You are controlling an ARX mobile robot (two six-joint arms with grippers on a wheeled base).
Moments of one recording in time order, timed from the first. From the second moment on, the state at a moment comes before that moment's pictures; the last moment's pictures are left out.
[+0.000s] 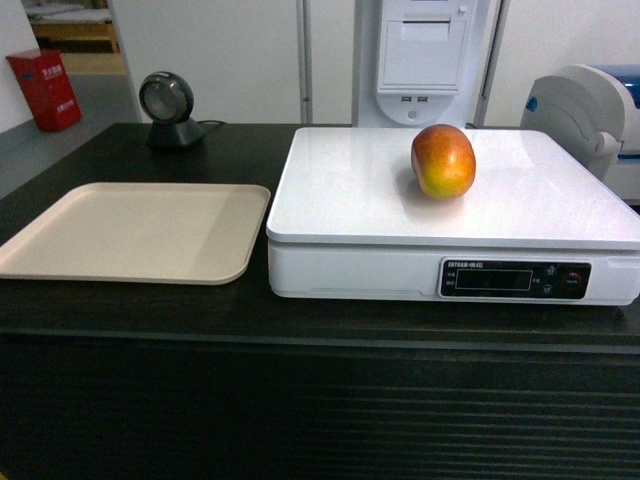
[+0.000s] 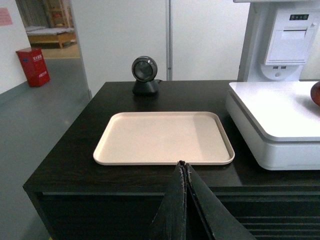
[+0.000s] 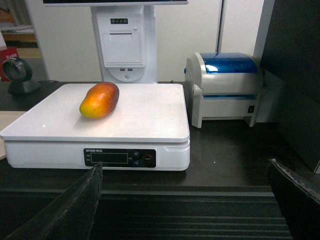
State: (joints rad) left arm 0.00 0.18 0.01 0.18 0.00 0.00; right arm 0.00 0.00 0.01 0.00 0.00 0.00
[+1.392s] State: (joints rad) left arm 0.00 0.01 0.01 0.00 0.00 0.00; right arm 0.00 0.00 0.01 0.00 0.00 0.00
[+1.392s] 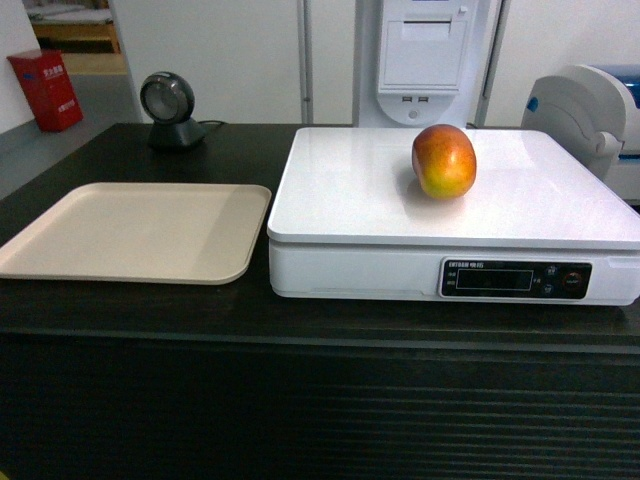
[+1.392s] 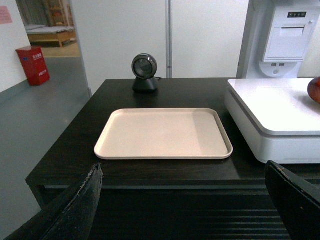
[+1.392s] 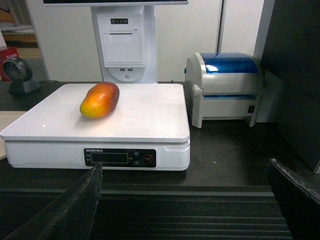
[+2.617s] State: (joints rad) left arm 0.00 0.01 0.01 0.00 0.00 0.00; right arm 0.00 0.00 0.01 0.00 0.00 0.00
